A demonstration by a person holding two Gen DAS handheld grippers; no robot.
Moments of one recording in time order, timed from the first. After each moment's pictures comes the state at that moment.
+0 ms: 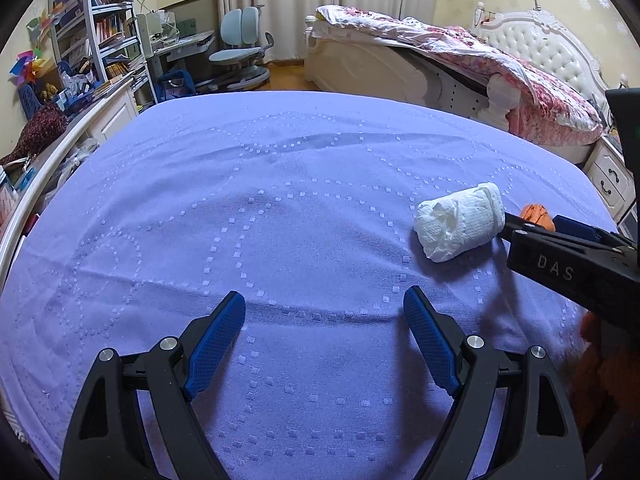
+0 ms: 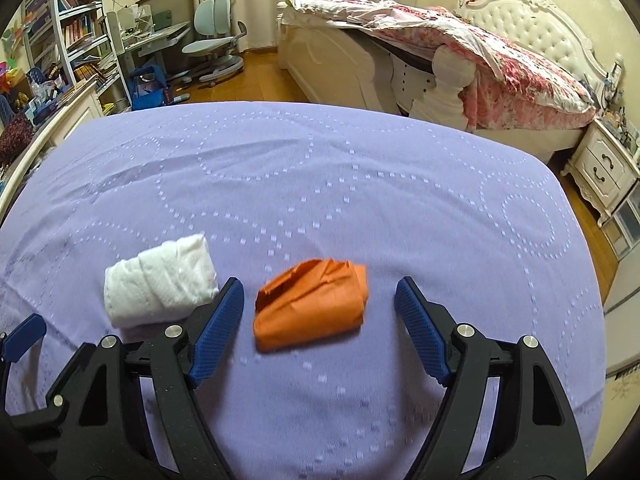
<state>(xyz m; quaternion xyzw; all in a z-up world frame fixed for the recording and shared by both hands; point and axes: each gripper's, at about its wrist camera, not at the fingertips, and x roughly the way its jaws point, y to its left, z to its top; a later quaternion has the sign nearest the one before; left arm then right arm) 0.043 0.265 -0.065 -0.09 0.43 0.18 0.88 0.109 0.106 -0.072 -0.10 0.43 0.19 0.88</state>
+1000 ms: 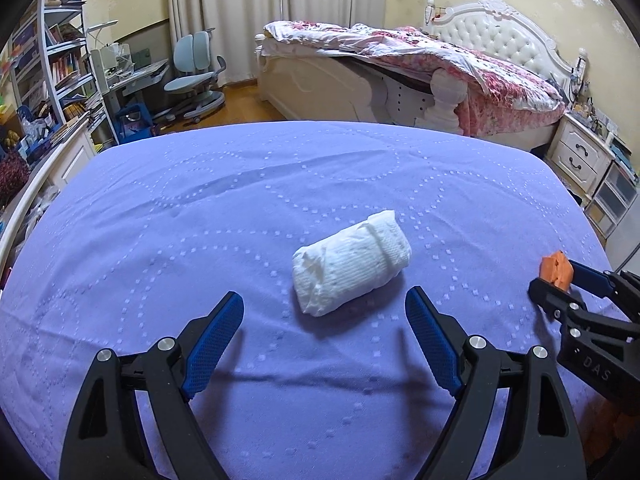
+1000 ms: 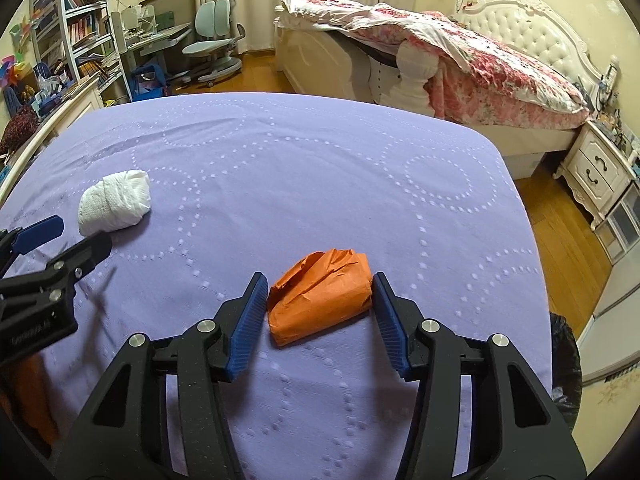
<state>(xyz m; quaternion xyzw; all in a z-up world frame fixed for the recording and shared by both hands) 0.080 0.221 -0.056 -0.04 0.41 0.11 0.91 0.097 0.014 -0.069 -0.10 0.42 0.19 0.88</state>
